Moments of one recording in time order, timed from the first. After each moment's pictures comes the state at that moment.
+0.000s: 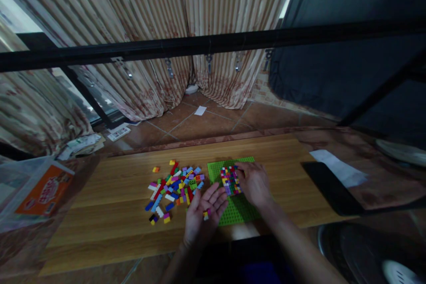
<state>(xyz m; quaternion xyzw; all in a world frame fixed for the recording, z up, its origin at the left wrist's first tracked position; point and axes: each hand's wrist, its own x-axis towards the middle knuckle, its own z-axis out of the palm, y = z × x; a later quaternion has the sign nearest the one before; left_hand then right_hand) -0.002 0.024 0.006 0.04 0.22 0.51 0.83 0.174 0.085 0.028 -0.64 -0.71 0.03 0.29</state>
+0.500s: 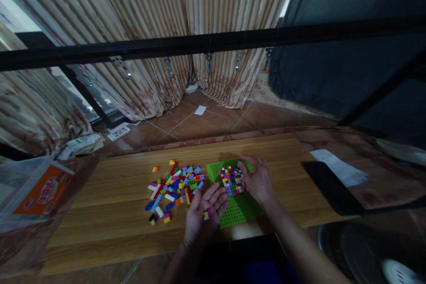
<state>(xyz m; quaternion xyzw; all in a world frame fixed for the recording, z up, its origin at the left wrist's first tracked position) -0.002 0.025 0.007 0.03 0.23 0.50 0.83 0.183 0.093 0.024 -0.63 -0.65 0.06 0.41</state>
